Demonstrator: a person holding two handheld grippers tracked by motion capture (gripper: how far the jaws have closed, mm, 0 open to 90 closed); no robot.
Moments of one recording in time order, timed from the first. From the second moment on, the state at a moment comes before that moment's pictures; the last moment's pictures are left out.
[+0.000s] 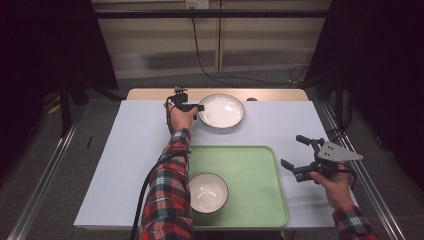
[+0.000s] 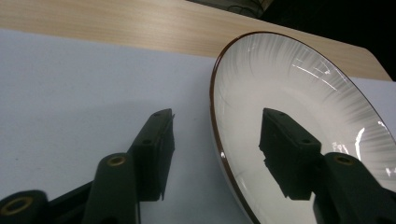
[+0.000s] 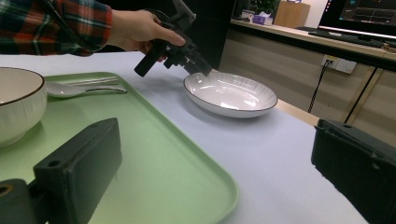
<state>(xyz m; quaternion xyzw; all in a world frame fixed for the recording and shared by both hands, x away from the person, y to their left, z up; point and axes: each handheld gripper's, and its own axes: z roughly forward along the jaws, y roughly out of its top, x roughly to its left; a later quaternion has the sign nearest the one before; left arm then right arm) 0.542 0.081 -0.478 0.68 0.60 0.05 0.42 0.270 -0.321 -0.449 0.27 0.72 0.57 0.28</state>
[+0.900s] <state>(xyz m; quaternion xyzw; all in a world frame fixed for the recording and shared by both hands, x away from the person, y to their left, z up) 0.551 0.075 -0.485 0.62 0.66 -0.03 0.42 0.274 -0.323 -0.450 0.27 0.72 0.57 0.28</state>
